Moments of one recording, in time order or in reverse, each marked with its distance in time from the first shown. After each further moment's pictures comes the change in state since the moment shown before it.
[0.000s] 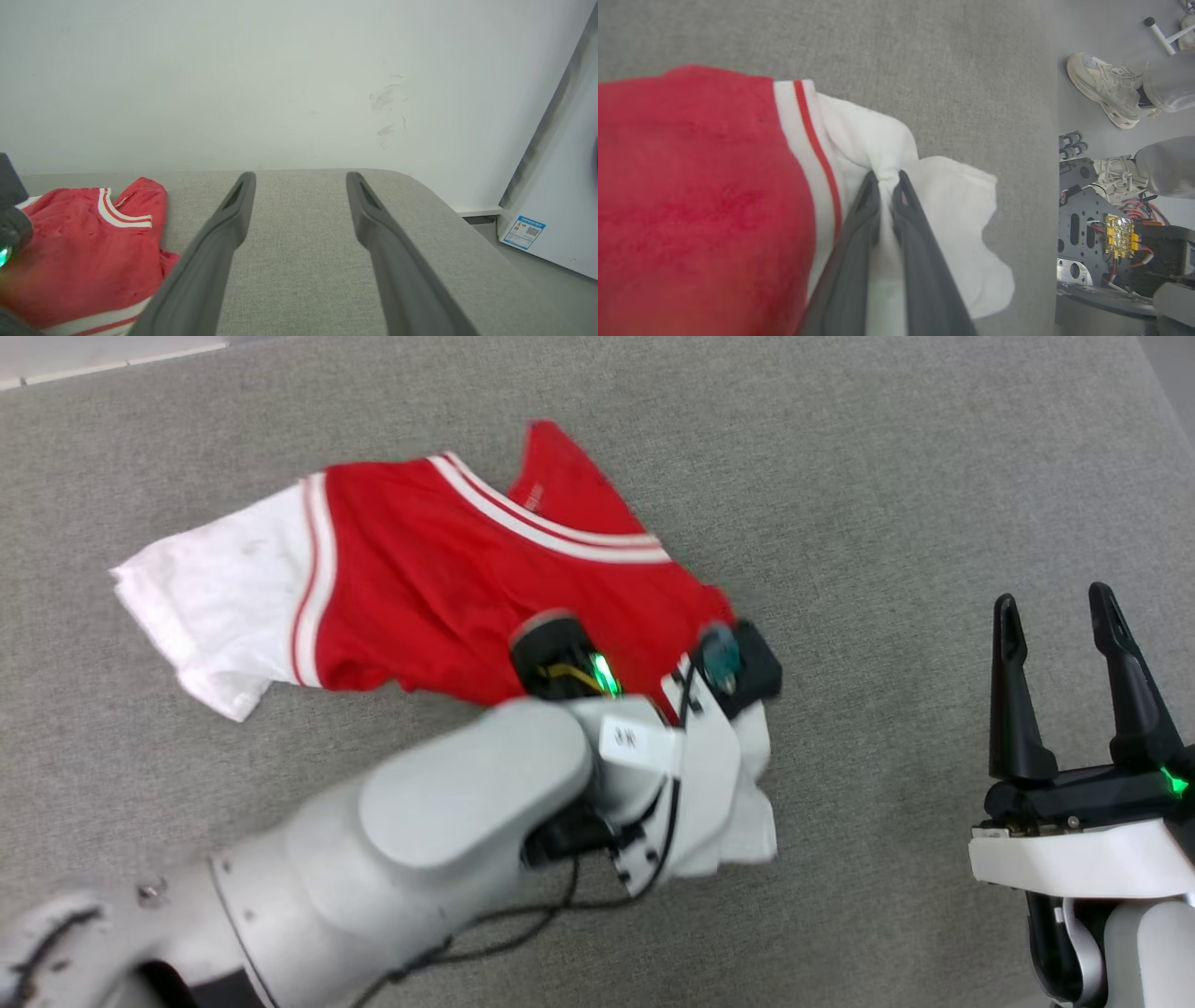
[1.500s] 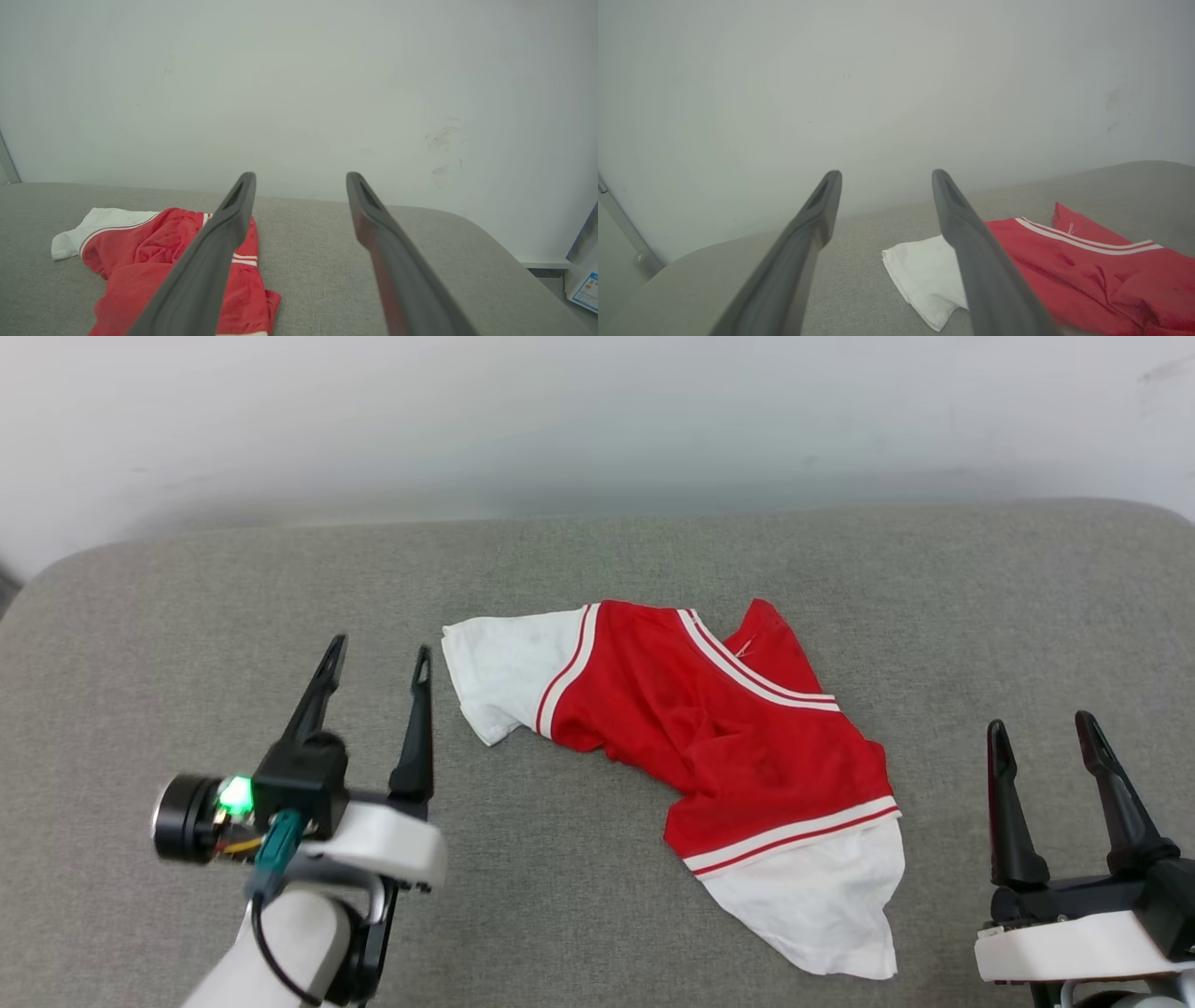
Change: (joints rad) left arm 0.739 0.085 0.751 -0.144 0.526 0.487 -0.838; right arm 0.170 0.001 -0.045 0.045 -0.080 0.000 0.000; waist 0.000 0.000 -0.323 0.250
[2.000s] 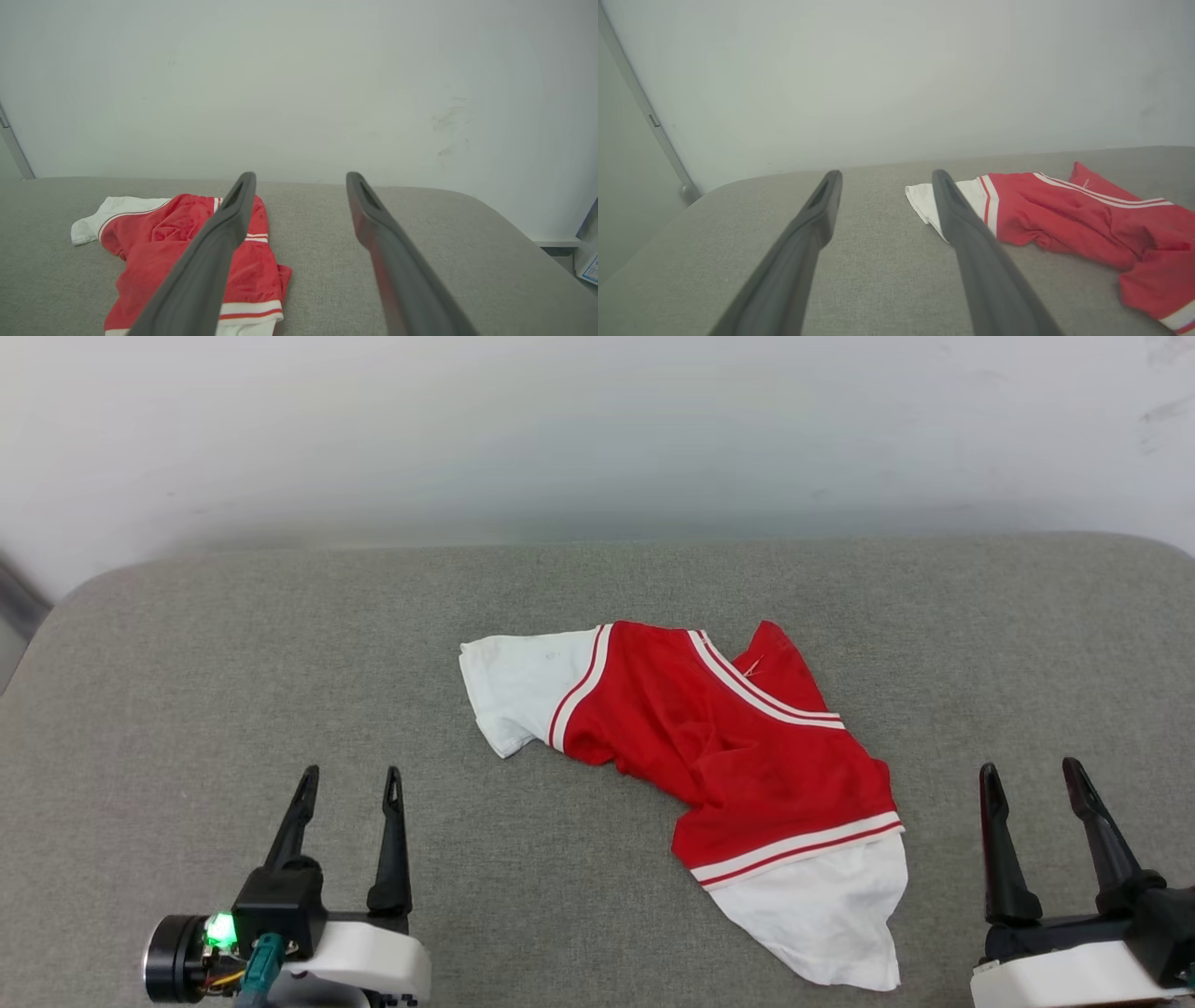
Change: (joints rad) left arm 0.302 -0.169 0.263 -0.041 0.183 -0.108 0.000; right arm 0.046 0.000 0.001 0.044 0.037 0.000 0.000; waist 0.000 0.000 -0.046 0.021
